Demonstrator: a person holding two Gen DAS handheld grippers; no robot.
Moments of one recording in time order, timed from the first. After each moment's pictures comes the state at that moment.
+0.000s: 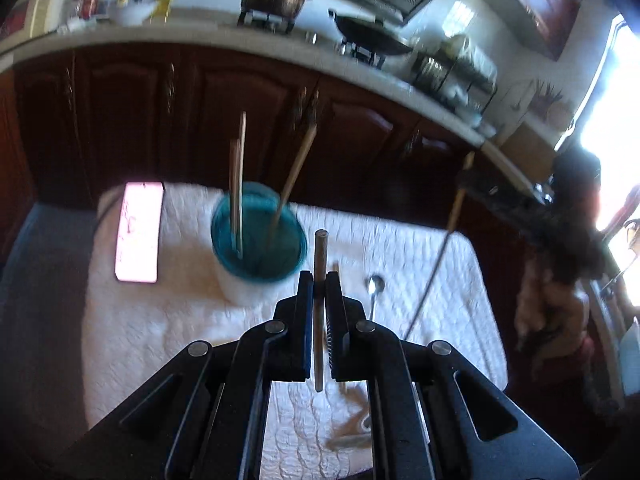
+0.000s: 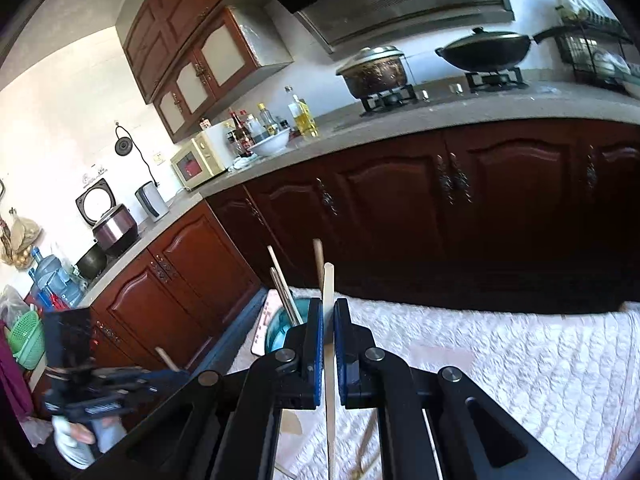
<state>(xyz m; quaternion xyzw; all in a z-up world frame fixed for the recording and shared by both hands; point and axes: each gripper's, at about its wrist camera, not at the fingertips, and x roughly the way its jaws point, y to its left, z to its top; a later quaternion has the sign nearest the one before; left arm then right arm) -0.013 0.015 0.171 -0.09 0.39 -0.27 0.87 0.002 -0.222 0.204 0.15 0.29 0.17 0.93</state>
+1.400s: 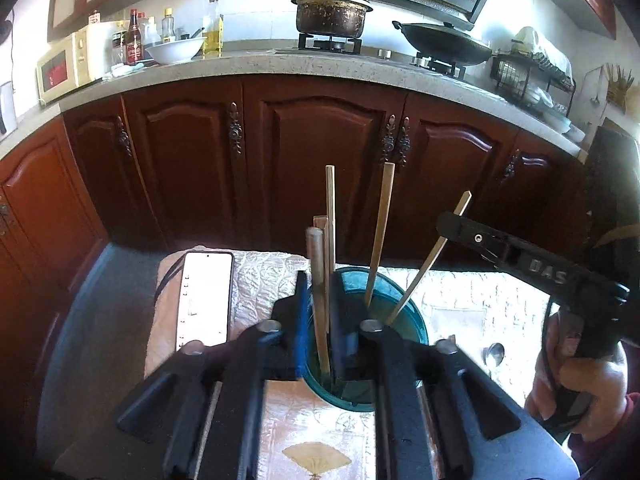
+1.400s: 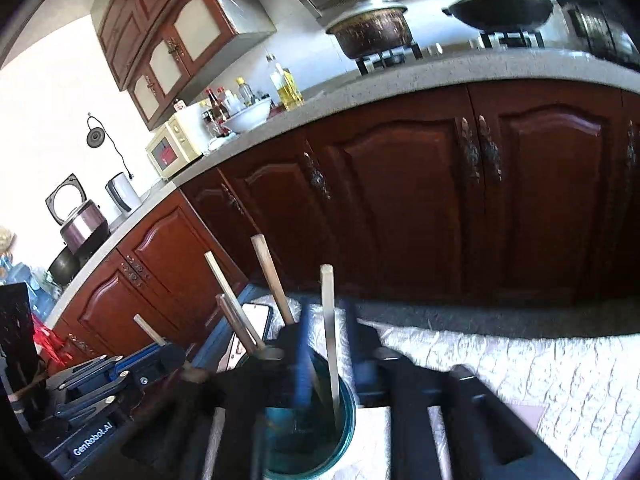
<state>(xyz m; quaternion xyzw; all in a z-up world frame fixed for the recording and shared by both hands) 0.090 -0.006 0.116 0.00 0.35 -0.11 0.93 0.146 -0.155 0.109 0.16 0.33 0.15 0.92</state>
